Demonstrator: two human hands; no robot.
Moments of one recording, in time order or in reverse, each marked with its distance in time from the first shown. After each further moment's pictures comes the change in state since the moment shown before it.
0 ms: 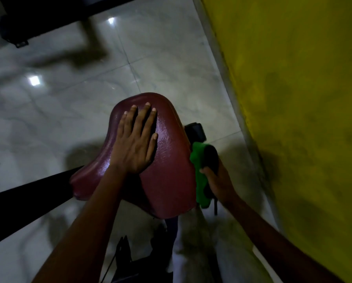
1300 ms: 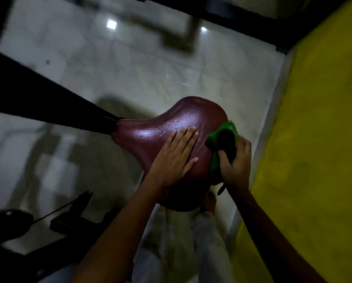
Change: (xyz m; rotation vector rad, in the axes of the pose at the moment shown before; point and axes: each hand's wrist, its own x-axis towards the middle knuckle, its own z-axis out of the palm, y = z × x) left_hand -0.060 0.062 0.013 -0.079 0.009 -0.425; right_hand 0.018 -0.107 0.025 -0.668 -0.068 -0.689
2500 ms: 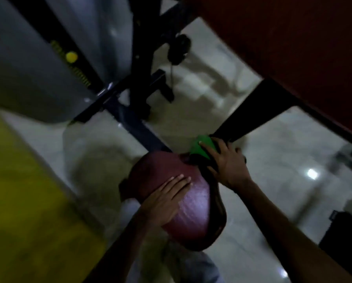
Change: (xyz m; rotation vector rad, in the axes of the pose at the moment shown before) left_hand 0.099 0.114 -0.003 -0.221 0.402 -1.813; right_hand 0.108 -0.201 0.155 -0.789 -1.237 -2.488
